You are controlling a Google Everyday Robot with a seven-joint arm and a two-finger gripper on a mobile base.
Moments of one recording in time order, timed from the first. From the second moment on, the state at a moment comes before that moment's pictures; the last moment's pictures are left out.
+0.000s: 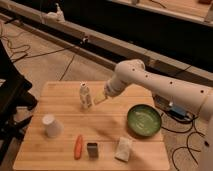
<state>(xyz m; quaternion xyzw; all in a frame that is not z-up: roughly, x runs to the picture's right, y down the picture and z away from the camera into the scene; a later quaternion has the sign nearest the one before) 0.008 0.055 0.772 -0.34 -0.05 0.53 0.78</state>
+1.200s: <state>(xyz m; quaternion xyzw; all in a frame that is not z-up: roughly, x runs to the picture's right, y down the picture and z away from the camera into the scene) 0.013 0.047 0.768 -0.33 -0.05 0.53 0.78</state>
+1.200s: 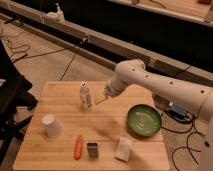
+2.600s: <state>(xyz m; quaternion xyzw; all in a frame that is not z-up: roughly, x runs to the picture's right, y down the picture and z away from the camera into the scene) -0.175 0.019 0.681 -0.34 -0.24 0.27 0.87</state>
